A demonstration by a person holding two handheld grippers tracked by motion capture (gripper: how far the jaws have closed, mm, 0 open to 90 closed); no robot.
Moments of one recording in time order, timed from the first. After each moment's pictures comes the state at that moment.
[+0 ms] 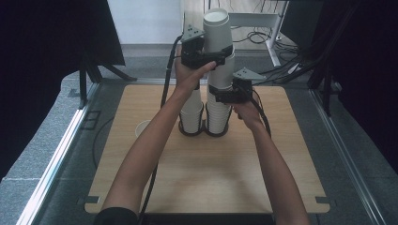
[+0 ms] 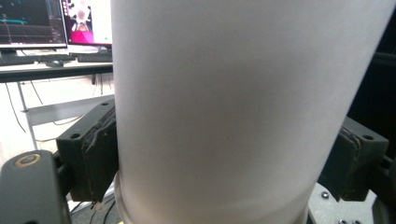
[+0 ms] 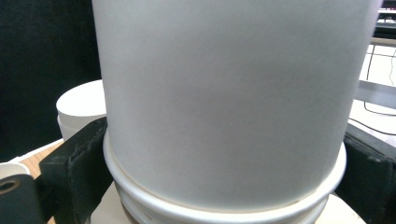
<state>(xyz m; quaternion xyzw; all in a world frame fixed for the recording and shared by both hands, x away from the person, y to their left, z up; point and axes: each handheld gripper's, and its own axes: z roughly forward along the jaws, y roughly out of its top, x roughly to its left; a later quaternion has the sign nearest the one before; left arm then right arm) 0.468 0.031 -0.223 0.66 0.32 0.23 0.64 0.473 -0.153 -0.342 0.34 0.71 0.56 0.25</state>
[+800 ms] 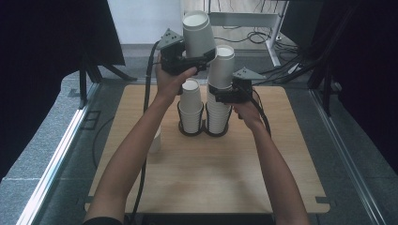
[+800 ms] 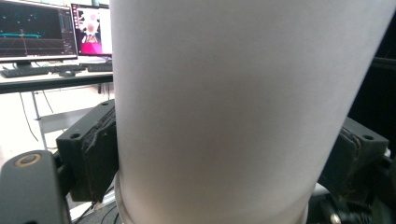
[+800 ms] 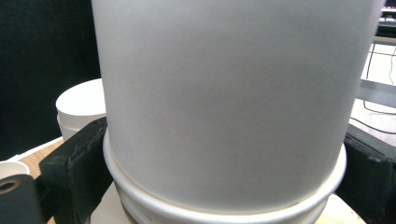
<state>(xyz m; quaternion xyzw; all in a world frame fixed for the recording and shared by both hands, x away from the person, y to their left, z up) 0.437 0.079 -0.228 0.66 0.31 0.24 0.64 0.473 -0.152 -0.342 0.34 0.72 0.55 0.26</state>
